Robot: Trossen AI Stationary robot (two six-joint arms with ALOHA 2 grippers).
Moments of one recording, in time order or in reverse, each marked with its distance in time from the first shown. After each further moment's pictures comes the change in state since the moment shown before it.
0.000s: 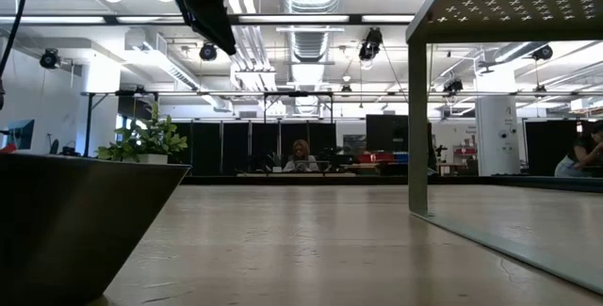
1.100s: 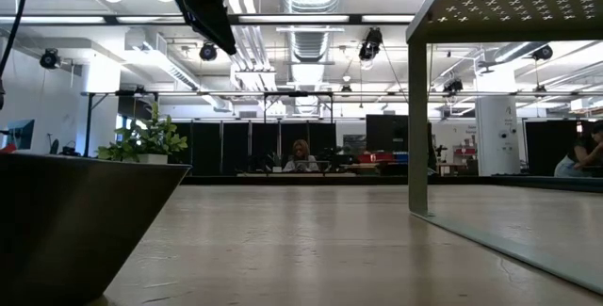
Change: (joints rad) left arm 0.000 0.000 0.000 0.000 0.000 0.014; right arm 0.036 0.054 -0.006 -0.047 0.042 0.001
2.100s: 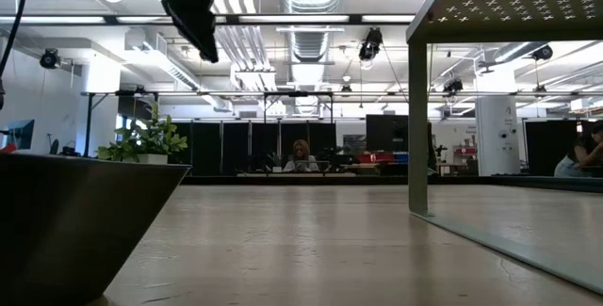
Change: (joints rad) left arm 0.001 0.000 0.000 -0.107 0.000 -0.027; right arm -0.011 -0.170 0.039 -0.004 0.012 -0.085
